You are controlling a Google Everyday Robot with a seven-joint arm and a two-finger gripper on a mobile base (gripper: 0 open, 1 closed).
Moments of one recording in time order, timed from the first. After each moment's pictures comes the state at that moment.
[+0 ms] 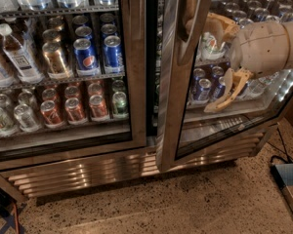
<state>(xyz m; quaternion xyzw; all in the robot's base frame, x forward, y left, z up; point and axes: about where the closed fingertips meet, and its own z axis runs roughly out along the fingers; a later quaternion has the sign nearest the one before) 0.469 -0.090 0.999 -0.67 0.40 0.30 0.56</state>
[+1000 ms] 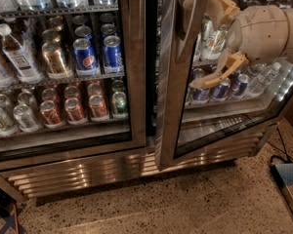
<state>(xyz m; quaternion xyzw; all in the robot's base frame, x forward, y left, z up) 0.470 -0.079 1.036 -0.65 0.33 0.33 0.60</state>
